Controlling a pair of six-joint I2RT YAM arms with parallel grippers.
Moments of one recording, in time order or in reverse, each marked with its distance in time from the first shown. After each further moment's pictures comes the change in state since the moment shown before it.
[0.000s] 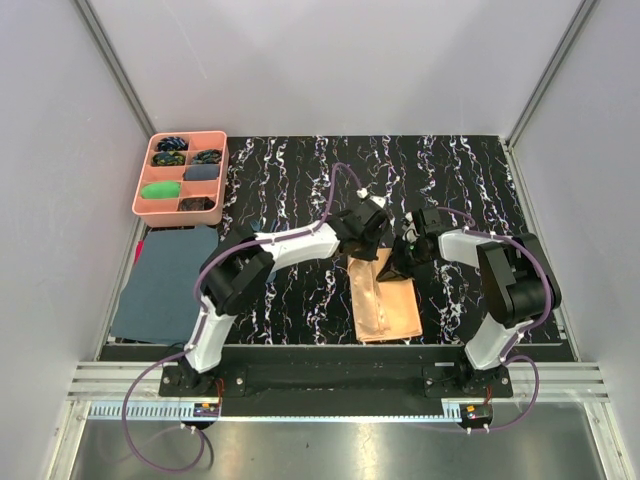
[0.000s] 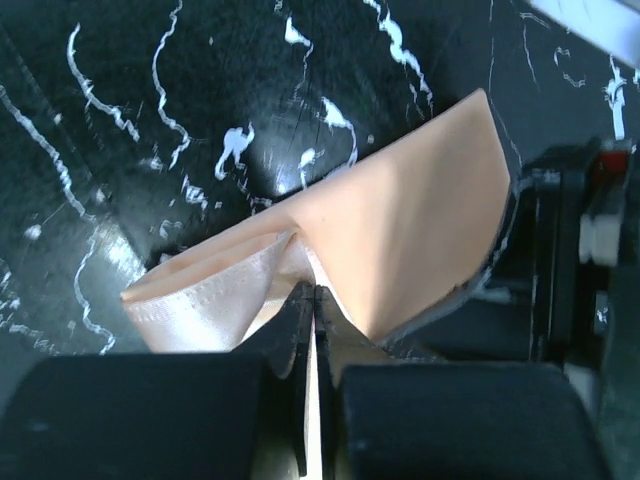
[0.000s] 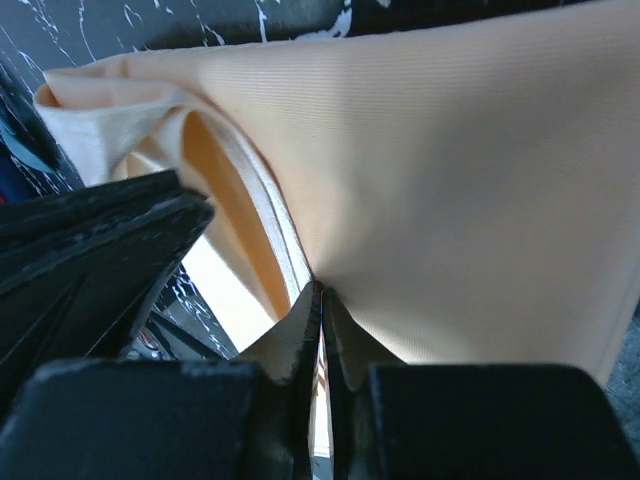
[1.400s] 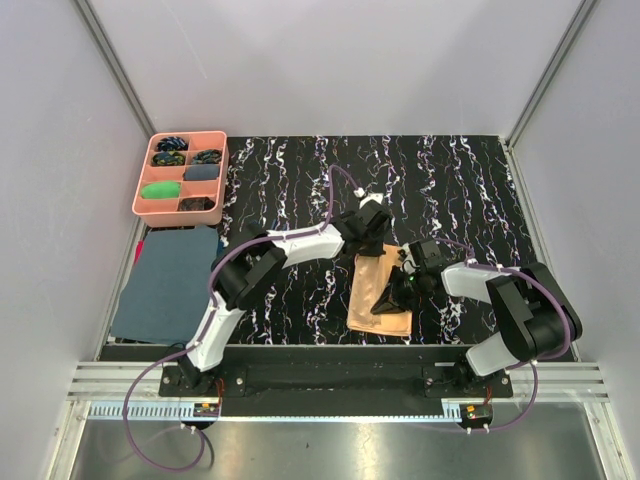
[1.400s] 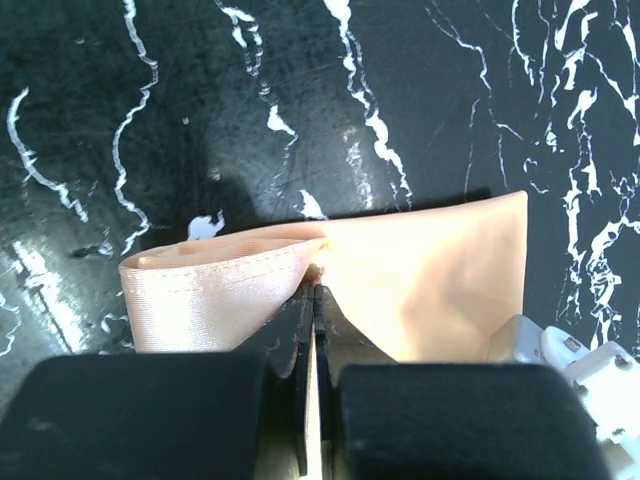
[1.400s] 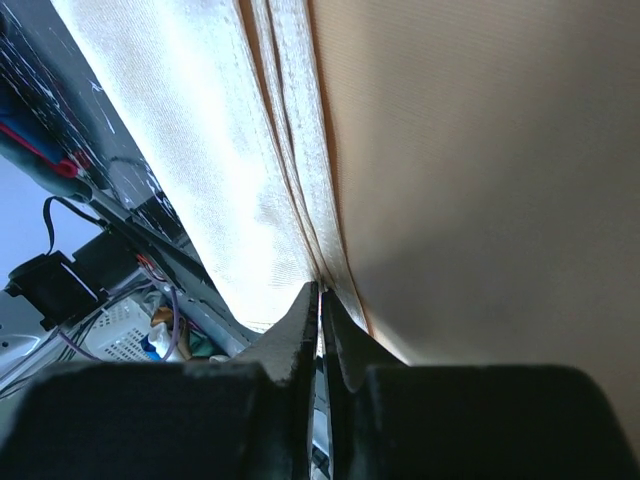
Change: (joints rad) left arm 0.018 0.102 0.035 0.147 0.000 -0.148; right arm 0.111 -0.211 -0.300 0.111 -0.086 0.160
